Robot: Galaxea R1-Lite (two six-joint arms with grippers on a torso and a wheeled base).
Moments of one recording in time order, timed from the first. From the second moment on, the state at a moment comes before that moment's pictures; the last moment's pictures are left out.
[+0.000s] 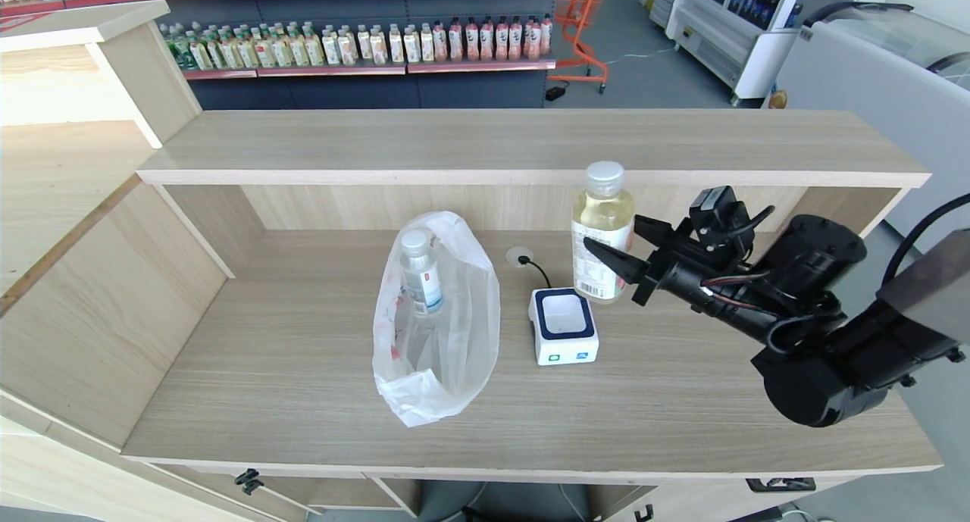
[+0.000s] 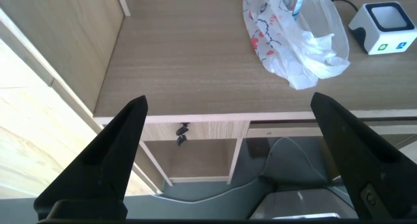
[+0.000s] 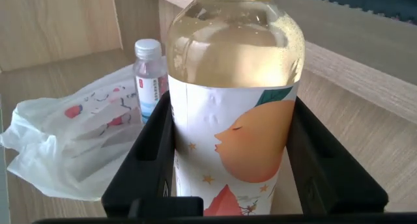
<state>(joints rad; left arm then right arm) 0.00 0.00 0.00 0.00 -0.06 0.03 0.30 2.05 -0.80 -1.57 0.59 -0.18</state>
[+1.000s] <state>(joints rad) 0.00 0.00 0.00 0.00 -0.06 0.03 0.33 1.93 -0.64 -1.57 0.54 -0.13</state>
